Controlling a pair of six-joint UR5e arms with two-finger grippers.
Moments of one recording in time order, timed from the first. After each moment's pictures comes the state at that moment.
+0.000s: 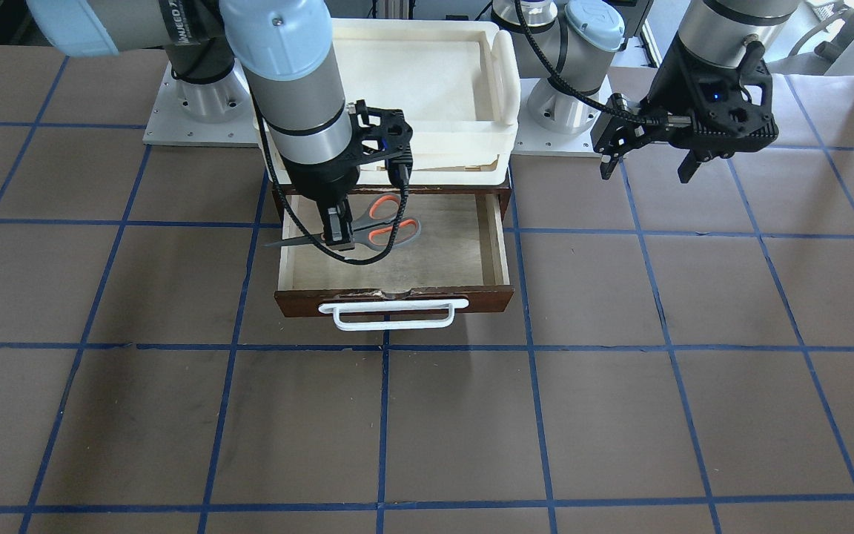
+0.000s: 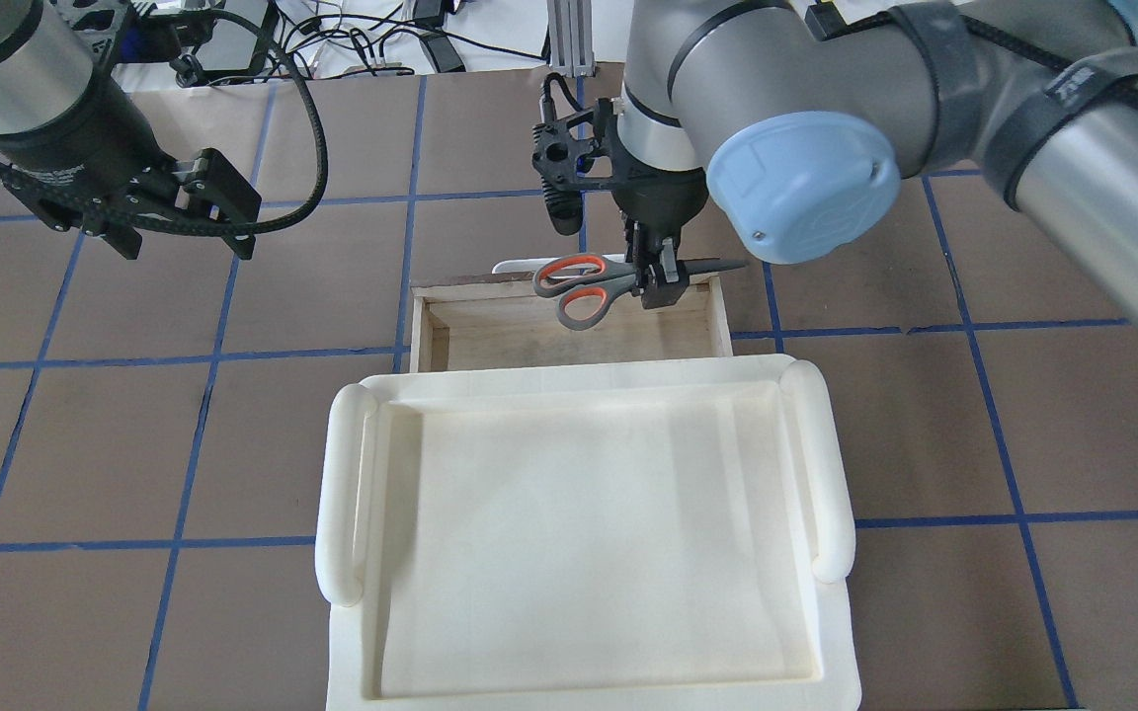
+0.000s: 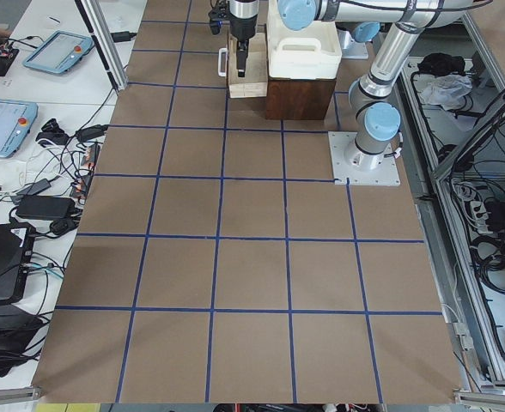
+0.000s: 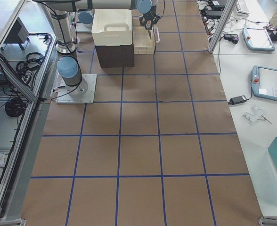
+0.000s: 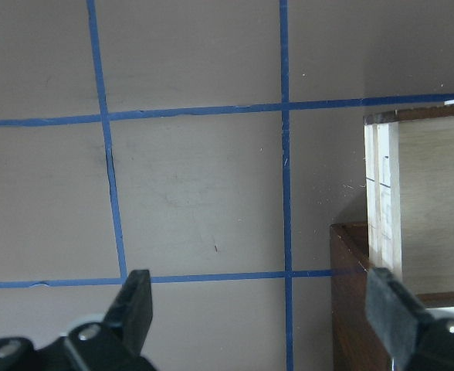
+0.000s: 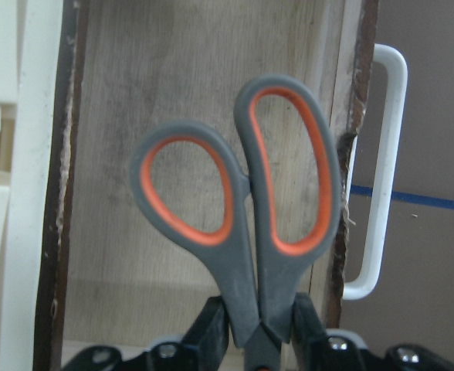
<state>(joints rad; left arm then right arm) -1.47 -1.49 -1.60 -1.59 1.59 0.15 1.90 -1.36 1.54 -1.74 -1.49 -1.39</state>
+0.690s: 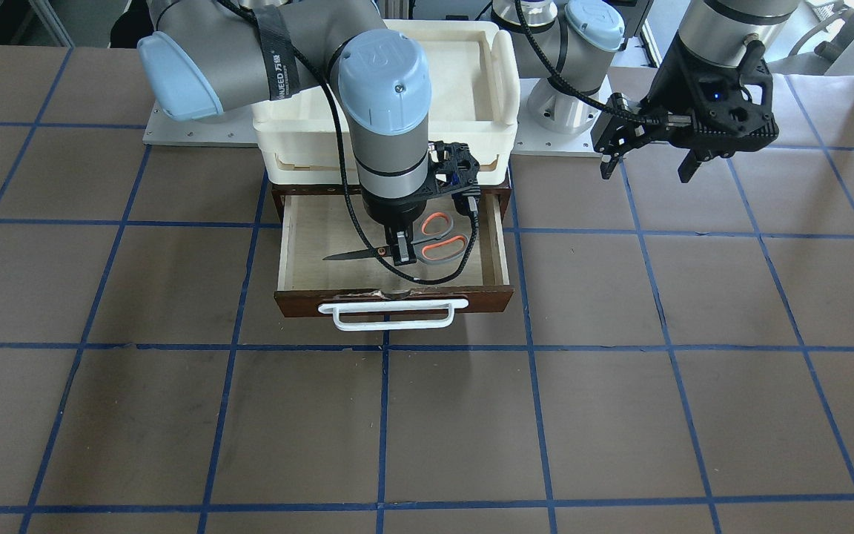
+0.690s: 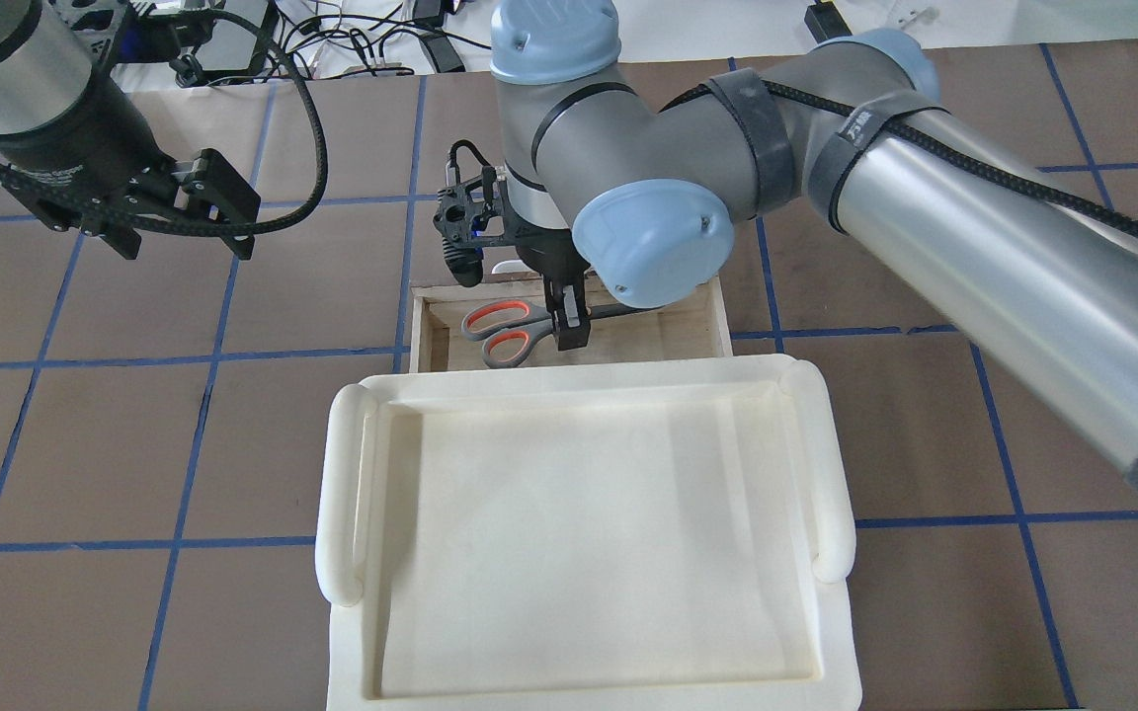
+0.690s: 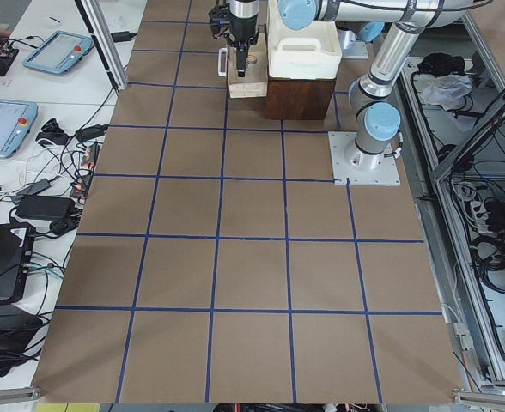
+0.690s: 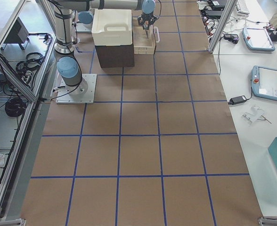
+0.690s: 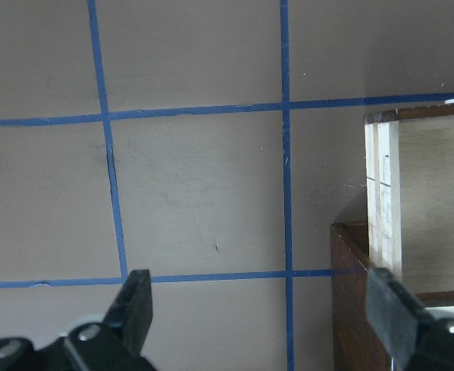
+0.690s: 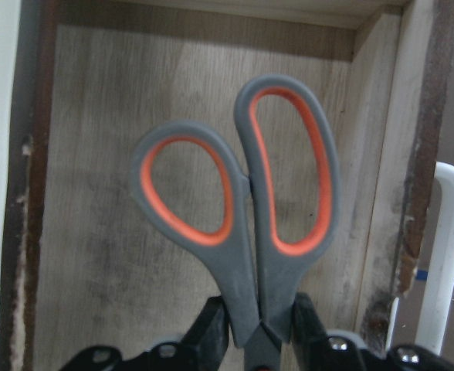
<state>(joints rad) -1.47 -1.49 -1.60 -1.59 1.59 0.15 2.00 -1.25 1.51 -1.79 -1.50 -1.30</state>
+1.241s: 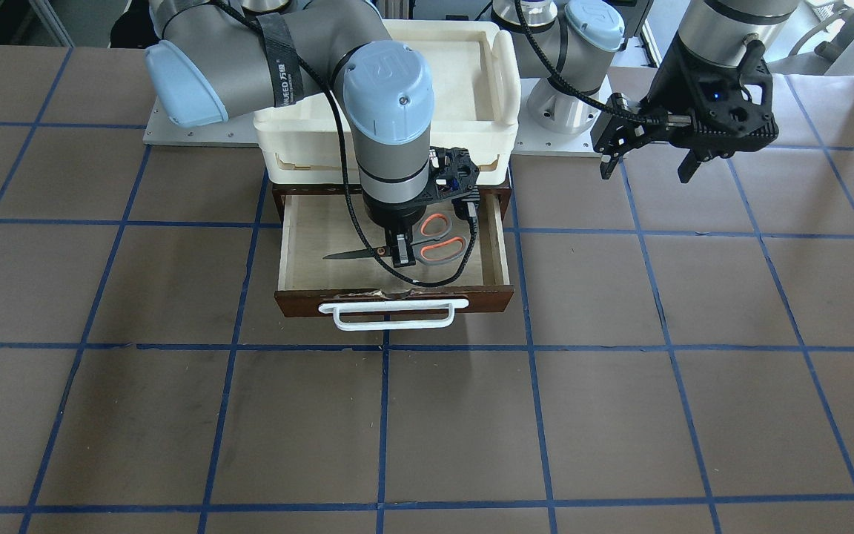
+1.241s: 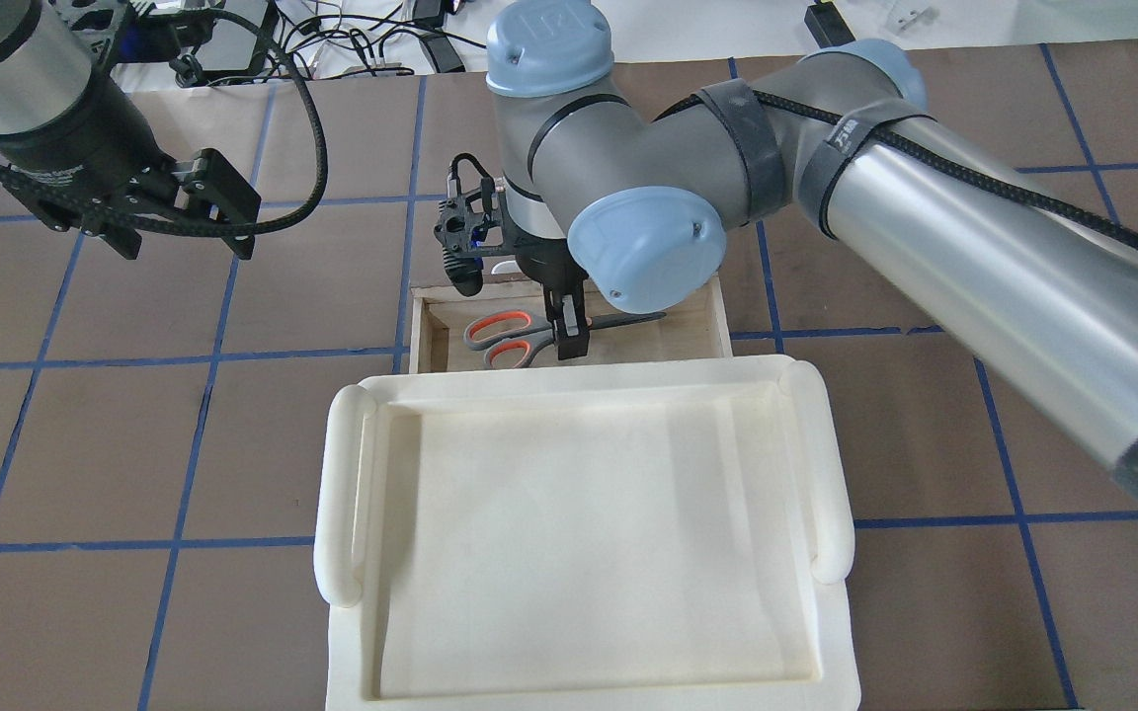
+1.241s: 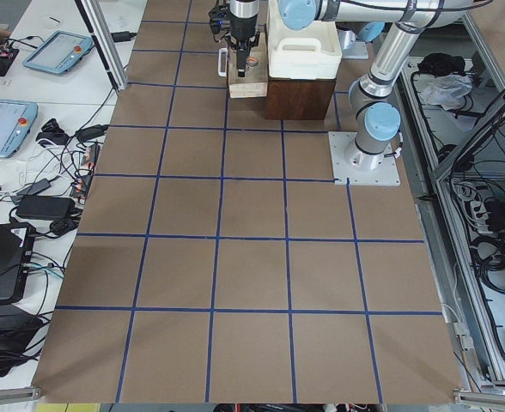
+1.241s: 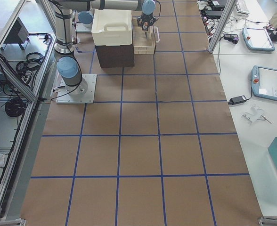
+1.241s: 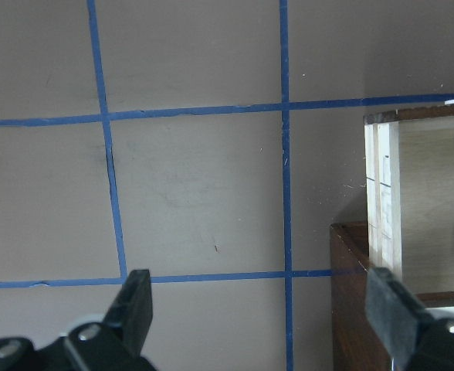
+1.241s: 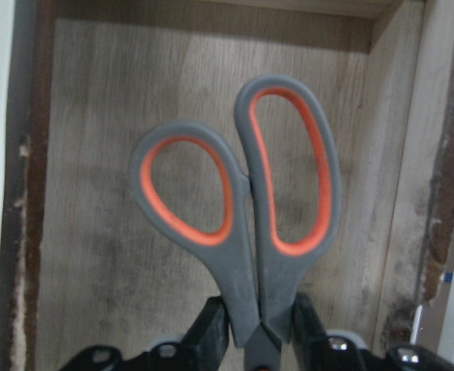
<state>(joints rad) -1.47 -1.49 -1.60 -1.59 1.59 0.15 2.00 -1.24 1.52 -1.78 -1.50 -1.28</state>
